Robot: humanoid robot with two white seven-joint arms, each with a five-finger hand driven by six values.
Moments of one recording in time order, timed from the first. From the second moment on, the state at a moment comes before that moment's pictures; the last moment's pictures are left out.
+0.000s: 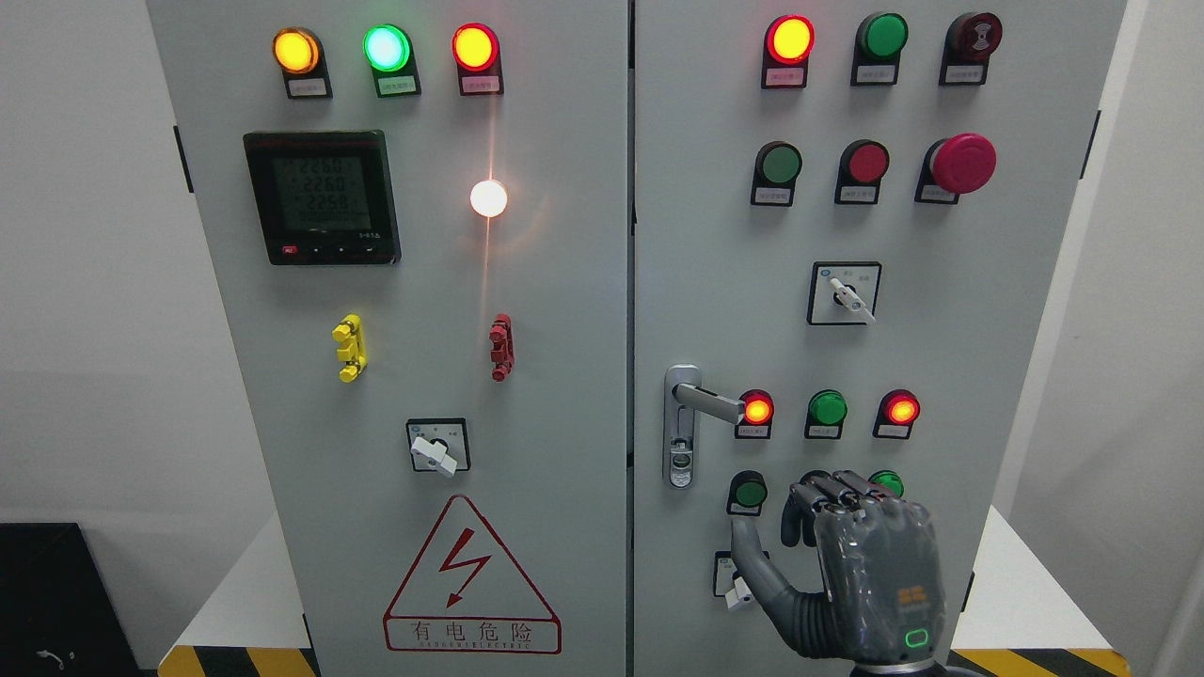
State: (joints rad) left arm -0.04 -0.11 -0.13 -0.05 0.14 -0.06 -0.06; right arm -0.24 0.02 0.13 -1.83 1.21 -0.14 -0.35
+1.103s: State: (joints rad) left arm -0.04 -0.11 -0.13 -0.05 0.14 -0.06 -0.06; right arm -0.15 0.00 0.02 -1.91 1.08 -0.30 -0.34
